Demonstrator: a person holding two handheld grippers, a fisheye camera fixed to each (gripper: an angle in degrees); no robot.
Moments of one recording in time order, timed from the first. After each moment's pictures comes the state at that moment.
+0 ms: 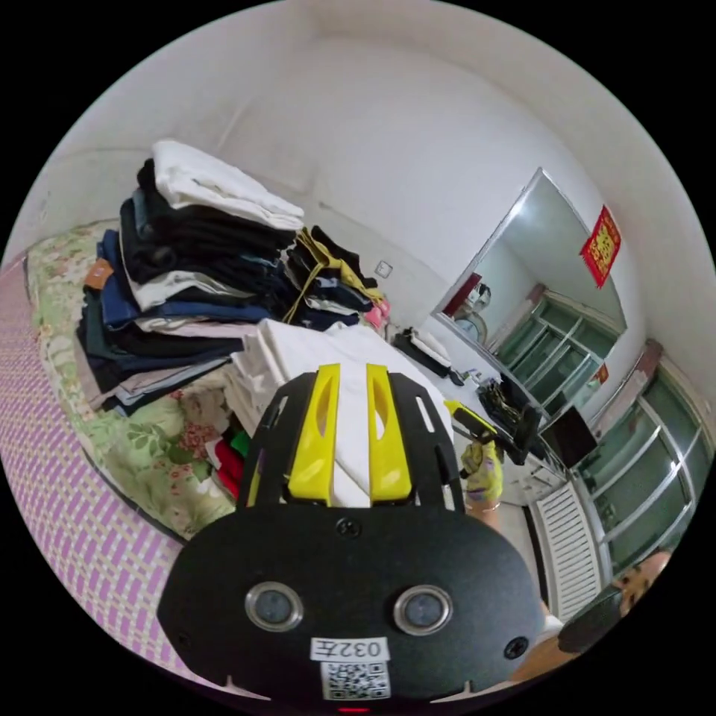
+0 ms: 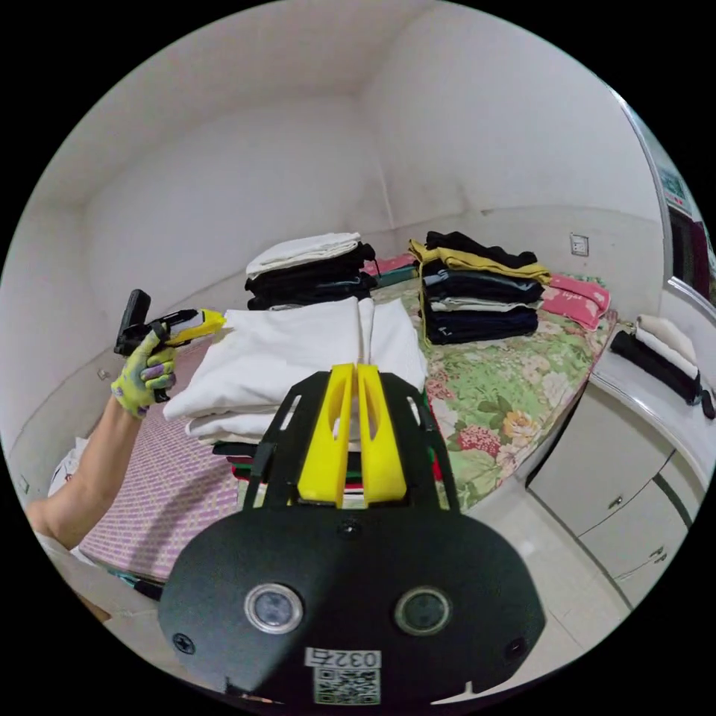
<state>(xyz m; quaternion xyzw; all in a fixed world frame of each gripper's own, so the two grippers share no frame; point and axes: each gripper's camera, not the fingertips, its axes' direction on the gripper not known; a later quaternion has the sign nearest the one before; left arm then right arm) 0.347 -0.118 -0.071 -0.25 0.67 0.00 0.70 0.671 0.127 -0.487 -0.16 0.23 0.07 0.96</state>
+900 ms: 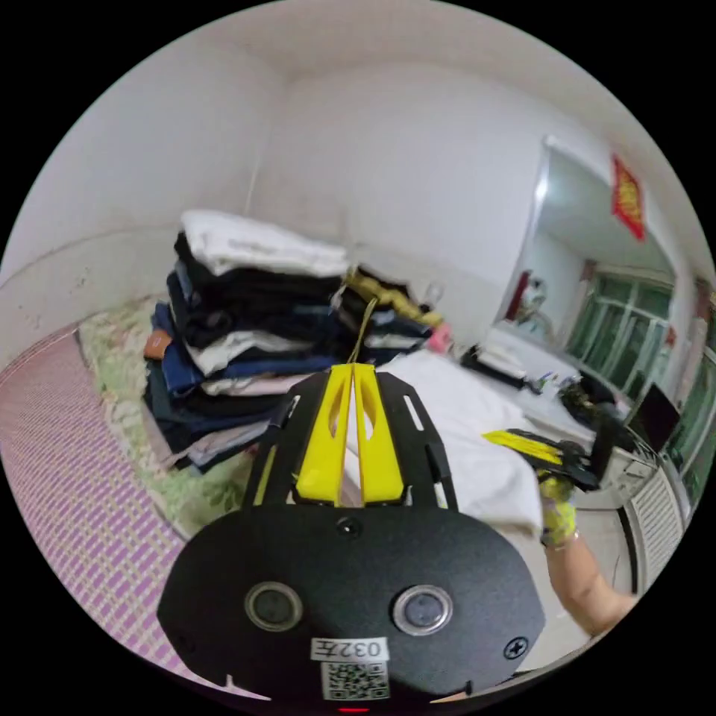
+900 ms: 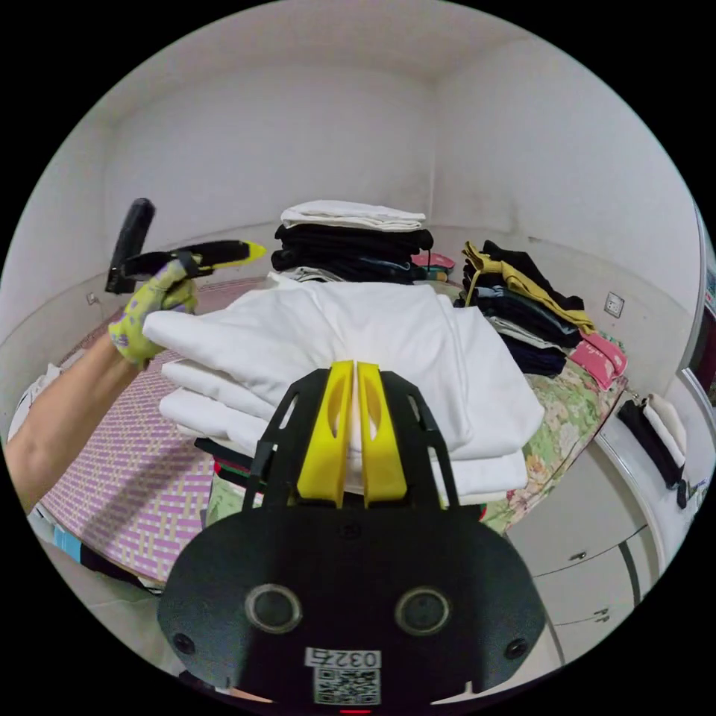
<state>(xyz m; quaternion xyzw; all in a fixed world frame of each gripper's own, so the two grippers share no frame) 0.381 -0.056 -0.099 -0.02 0.65 0.02 0.76 0.634 0.123 -0.335 -0.21 0.25 -0.05 0.95</state>
